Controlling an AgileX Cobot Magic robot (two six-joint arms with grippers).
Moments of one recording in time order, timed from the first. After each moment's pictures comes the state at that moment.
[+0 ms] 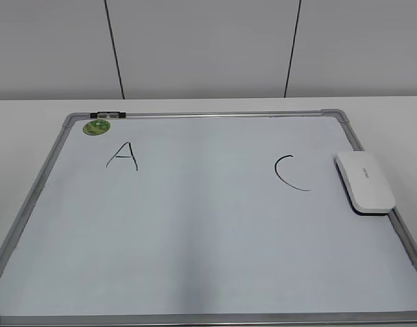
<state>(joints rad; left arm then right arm) 0.05 0.66 -0.83 -0.29 1.25 0.04 0.03 0.70 -0.99 0.03 1.26 -0.05</state>
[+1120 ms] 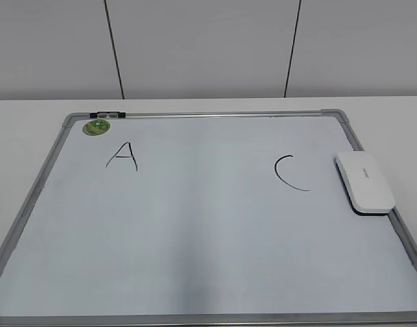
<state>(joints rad) 0.00 0.20 -0.52 -0.09 1.12 0.04 0.03 0.33 -0.49 -0.04 1.14 -0.03</state>
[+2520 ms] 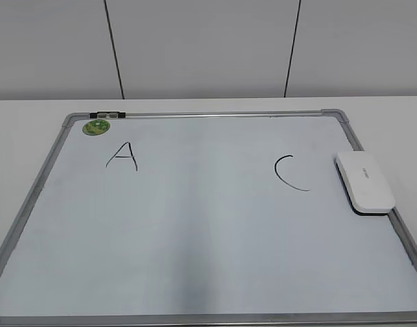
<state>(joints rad) 0.00 0.08 -0.51 -0.09 1.10 0.03 0.02 0.15 -0.49 -0.04 1.13 -0.03</state>
